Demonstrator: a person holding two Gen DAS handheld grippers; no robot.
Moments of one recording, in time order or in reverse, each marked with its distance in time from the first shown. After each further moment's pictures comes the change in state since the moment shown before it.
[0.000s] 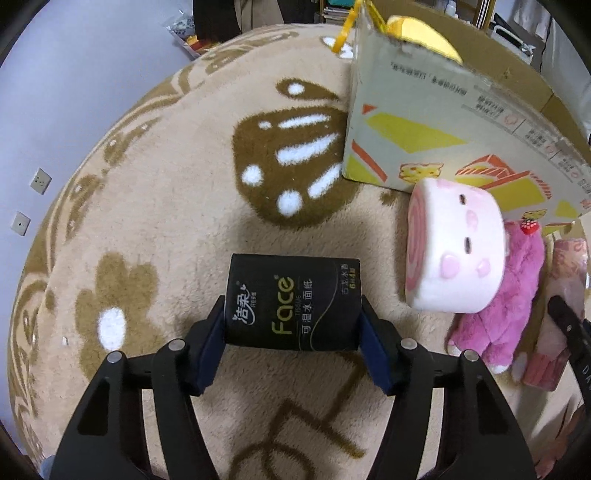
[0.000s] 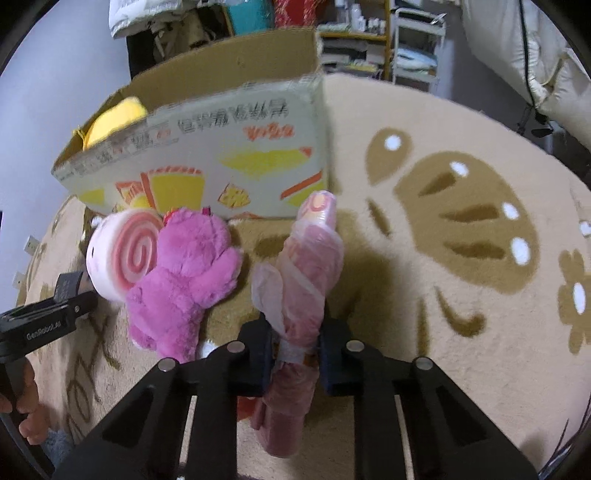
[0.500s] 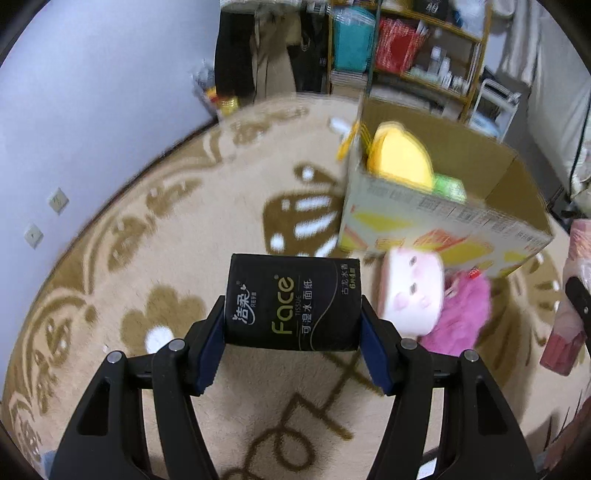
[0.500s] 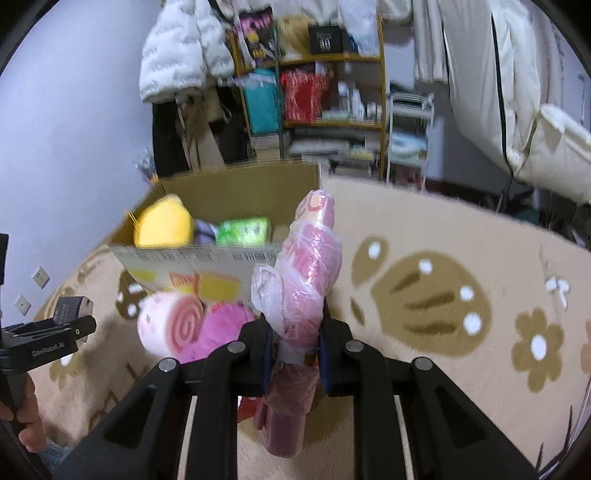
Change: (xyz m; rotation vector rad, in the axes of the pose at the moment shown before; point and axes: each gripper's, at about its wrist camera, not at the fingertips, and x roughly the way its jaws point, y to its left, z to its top) left arm -0.092 0.014 -0.009 -0.034 -0.252 -0.006; right arm -0.095 0.008 0.017 -0.069 -0.354 -0.002
